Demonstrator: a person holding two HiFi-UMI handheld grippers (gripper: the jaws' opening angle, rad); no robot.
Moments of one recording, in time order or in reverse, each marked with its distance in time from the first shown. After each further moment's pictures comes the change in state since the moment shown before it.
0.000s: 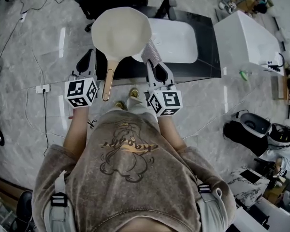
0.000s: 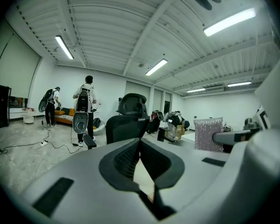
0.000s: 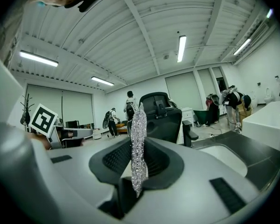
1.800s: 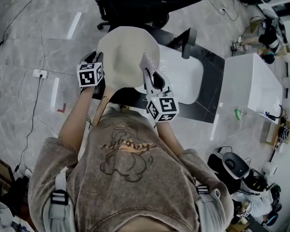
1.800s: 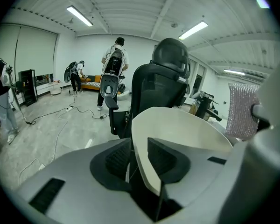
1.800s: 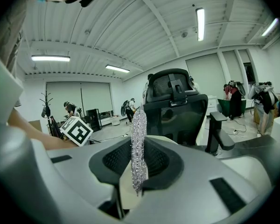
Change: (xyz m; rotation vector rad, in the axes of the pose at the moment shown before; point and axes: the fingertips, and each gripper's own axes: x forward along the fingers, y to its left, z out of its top) left arm 0.142 0.101 -0.125 -0.196 0.426 0.288; right arm 0.149 -0.036 -0.014 -0.063 0.174 0.273
